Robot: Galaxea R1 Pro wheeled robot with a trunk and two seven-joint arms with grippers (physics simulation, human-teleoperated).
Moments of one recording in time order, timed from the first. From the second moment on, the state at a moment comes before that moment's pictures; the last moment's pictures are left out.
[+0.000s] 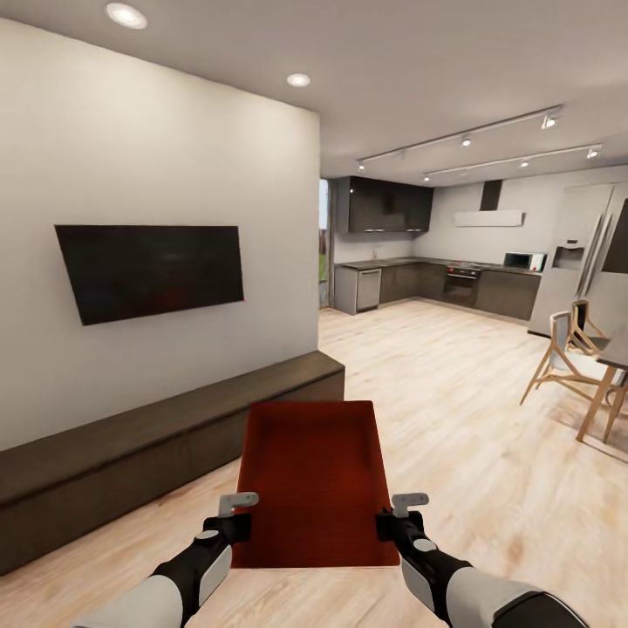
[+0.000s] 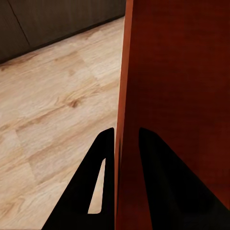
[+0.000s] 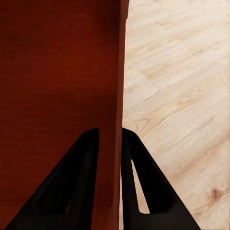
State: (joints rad) left arm -0.64 -0.09 -0.11 -0.20 0.17 -0.01 0.15; right arm -0.71 0.08 0.33 0.01 -0.26 -0.28 -0.08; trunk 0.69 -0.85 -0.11
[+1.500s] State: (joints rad) left arm -0.64 -0.09 -0.11 -0.21 0.17 -0.01 0.15; right arm -0.71 0.08 0.33 0.01 -0.26 -0.28 -0.07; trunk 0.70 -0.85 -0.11
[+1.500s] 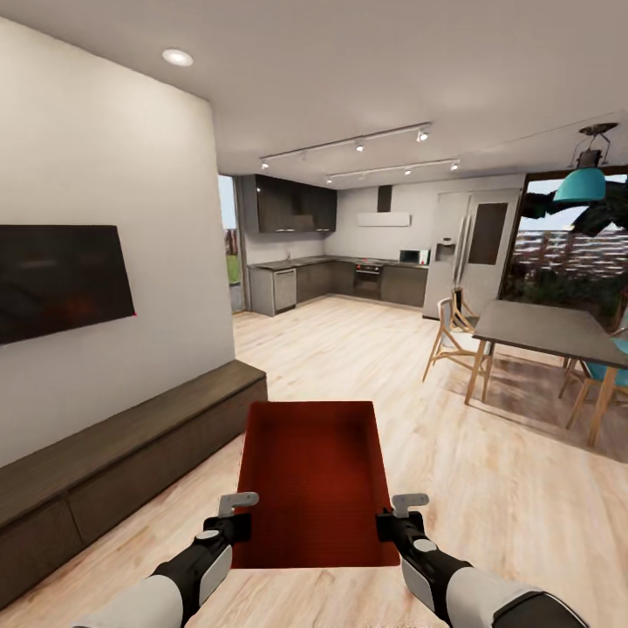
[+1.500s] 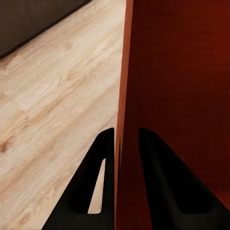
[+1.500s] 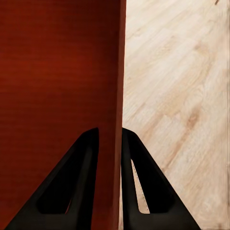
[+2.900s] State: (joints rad) left arm -0.64 -0.09 -0.11 -0.20 0.17 -0.01 0.15; right arm -0.71 0.08 0.33 0.01 -0.26 -0.28 -0.07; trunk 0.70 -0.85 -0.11
